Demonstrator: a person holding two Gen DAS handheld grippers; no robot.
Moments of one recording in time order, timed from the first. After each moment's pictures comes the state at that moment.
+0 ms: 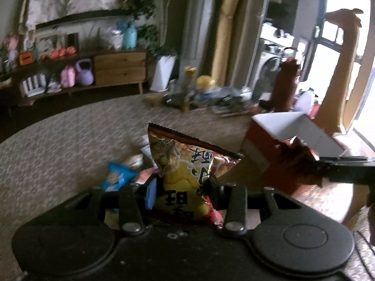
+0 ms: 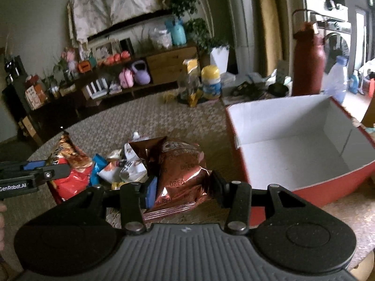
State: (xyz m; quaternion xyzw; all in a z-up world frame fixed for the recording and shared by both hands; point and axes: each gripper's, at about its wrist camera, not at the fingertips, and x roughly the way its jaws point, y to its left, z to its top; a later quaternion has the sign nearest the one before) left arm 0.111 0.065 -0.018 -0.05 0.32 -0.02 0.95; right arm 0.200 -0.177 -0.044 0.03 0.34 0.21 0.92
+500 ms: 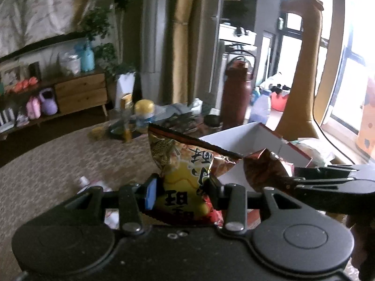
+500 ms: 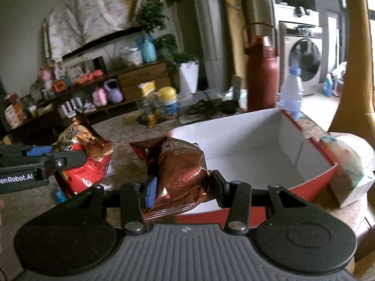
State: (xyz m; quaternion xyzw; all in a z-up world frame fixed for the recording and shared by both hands) left arm 0.169 -0.056 0.012 0.00 0.30 -0.09 0.95; right arm 0.223 -0.252 -0.028 0.04 0.31 0.14 0.94
